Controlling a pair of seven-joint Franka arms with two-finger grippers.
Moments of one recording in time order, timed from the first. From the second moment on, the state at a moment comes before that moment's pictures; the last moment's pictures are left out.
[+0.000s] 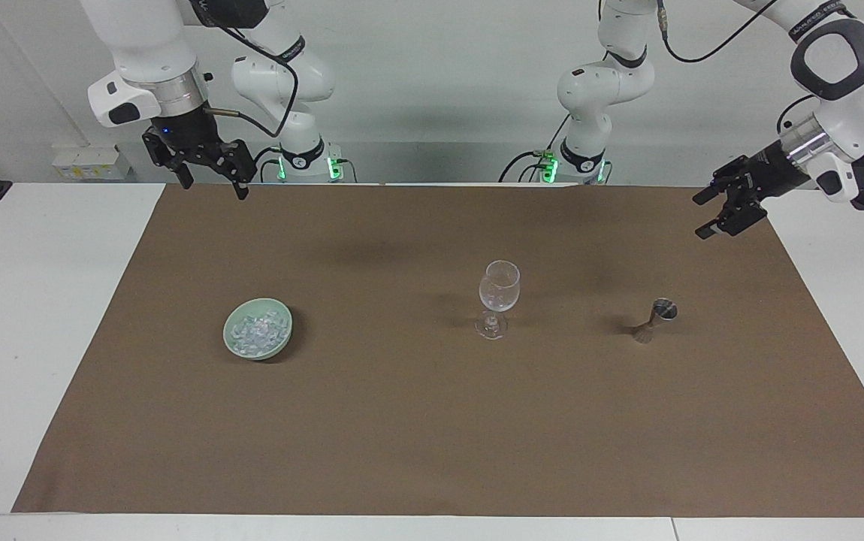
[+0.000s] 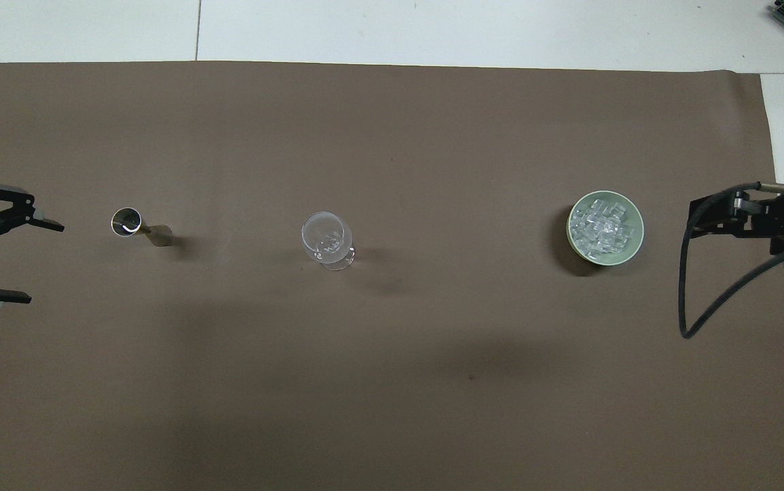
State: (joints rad) left arm 0.29 -0.01 -0.06 -1.78 -0.49 1.56 -0.94; right arm -0.05 -0.04 0.10 -1.57 -0.04 1.53 0.28
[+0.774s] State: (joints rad) left arm 0.44 0.26 -0.06 -1.78 -0.72 1.72 -0.95; right arm -0.05 -0.04 0.10 -1.57 -0.04 1.53 0.28
